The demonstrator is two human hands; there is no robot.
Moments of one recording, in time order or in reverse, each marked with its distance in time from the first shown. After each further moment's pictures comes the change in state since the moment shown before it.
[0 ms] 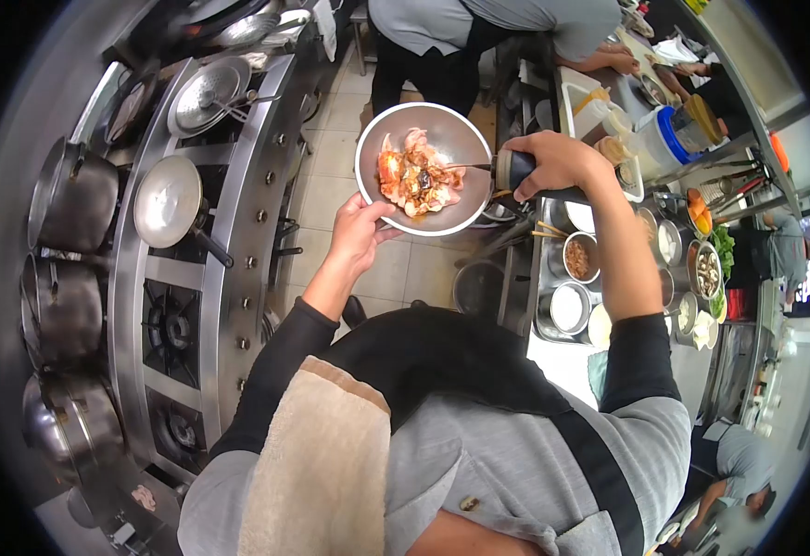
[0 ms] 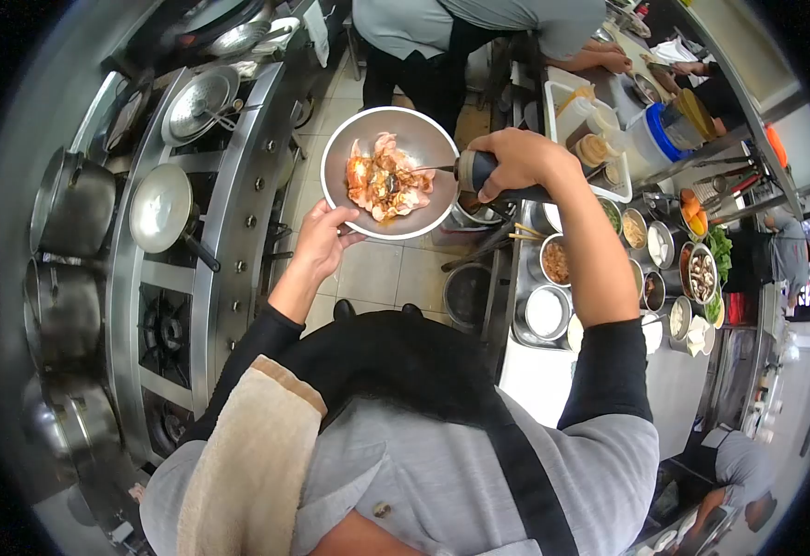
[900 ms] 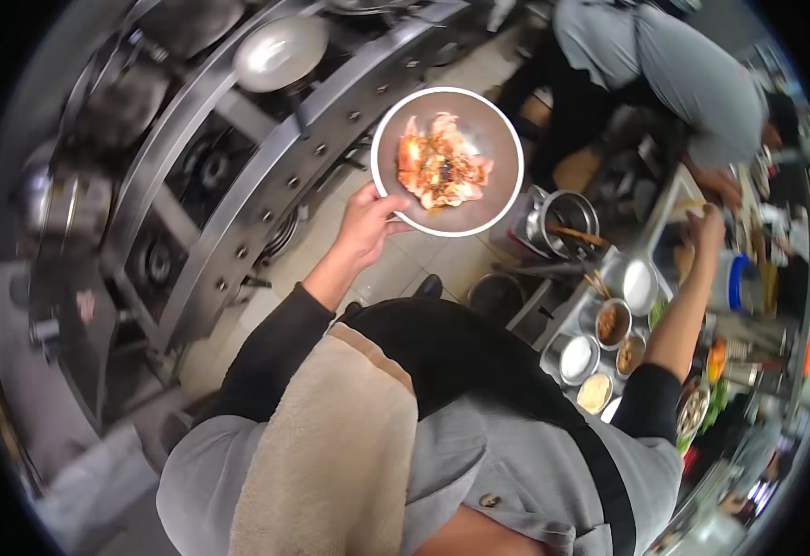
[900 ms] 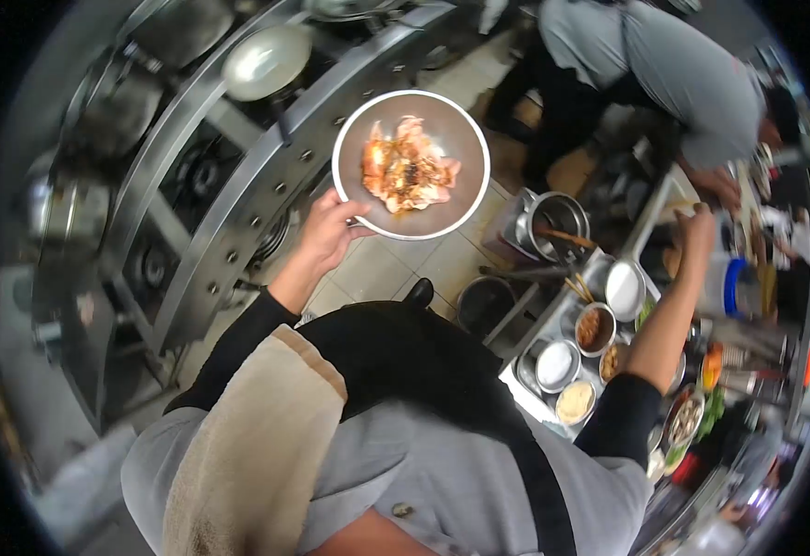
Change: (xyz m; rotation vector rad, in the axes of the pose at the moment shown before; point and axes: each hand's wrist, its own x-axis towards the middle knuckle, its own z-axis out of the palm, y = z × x) left_hand -0.084 -0.055 -0.035 -0.190 0.375 0.236; right_hand 0.078 0.335 0.022 -0.265 0.838 0.393
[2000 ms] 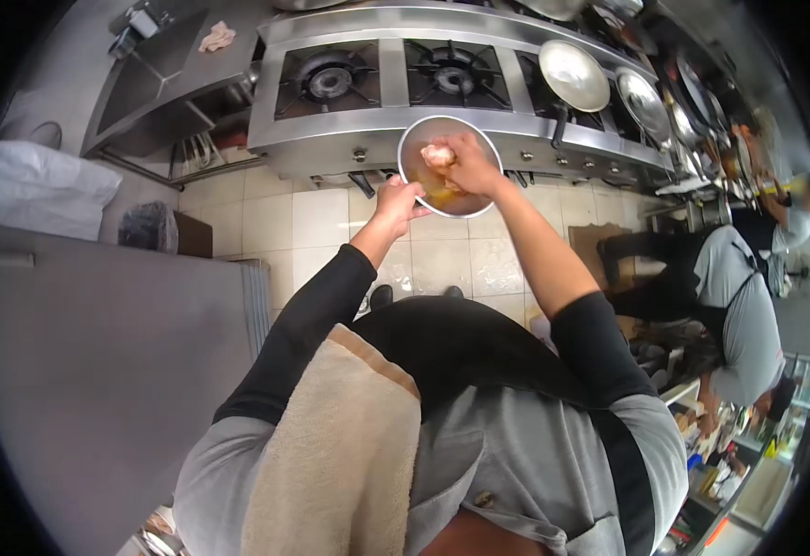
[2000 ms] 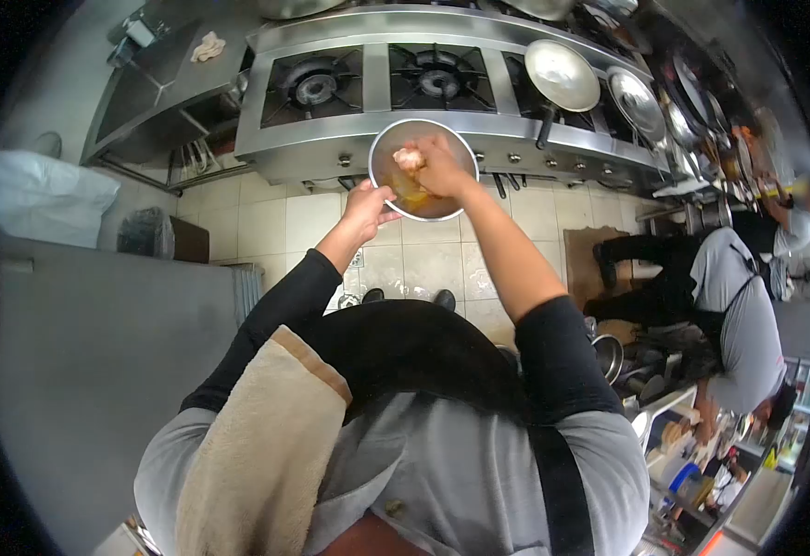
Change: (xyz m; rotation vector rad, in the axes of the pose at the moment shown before) left_hand -0.220 -0.011 -0.283 -0.293 0.759 0.199; right_hand -0.465 -0.752 -0.127 1.035 -0.759 -1.487
